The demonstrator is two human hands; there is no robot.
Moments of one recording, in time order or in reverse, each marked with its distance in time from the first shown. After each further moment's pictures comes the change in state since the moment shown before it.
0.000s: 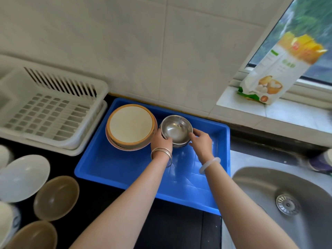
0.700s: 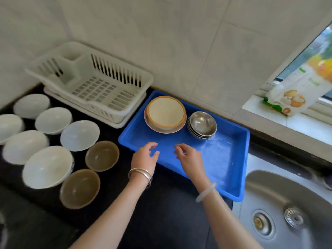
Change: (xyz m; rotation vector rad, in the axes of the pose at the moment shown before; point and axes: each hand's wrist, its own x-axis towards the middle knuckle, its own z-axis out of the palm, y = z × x) left_hand -0.110 -0.092 -0.135 0.069 0.119 0.100; right_hand -0.147 -0.005 0.065 -0.218 -0.287 -0.233
